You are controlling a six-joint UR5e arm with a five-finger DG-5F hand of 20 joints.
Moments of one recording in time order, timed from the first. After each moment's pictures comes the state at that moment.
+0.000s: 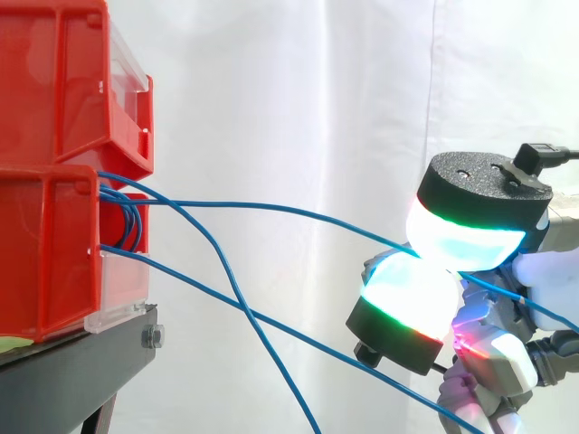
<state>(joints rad) 0.23 -2.16 -1.41 -2.81 -1.21 -0.17</state>
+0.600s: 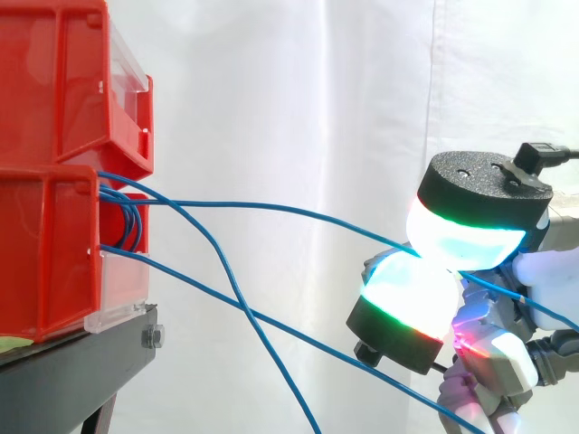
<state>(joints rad) 0.23 -2.16 -1.41 -2.81 -1.21 -0.17</state>
